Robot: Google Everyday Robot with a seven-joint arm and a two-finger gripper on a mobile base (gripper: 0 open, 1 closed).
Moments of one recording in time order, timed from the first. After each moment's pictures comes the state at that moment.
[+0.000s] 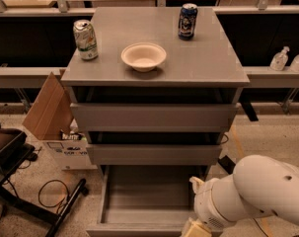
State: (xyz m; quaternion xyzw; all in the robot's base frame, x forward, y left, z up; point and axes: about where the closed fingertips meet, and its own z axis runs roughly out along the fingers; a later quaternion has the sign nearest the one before) arm 0.333 -0.096 0.656 -0.55 0.80 0.15 0.18
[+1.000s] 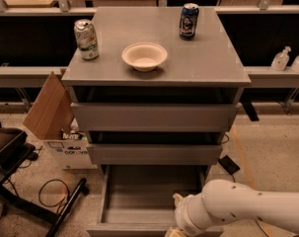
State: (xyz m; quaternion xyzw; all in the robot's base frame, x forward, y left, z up) arm 0.348 -0.064 0.515 -0.53 0.81 0.20 0.17
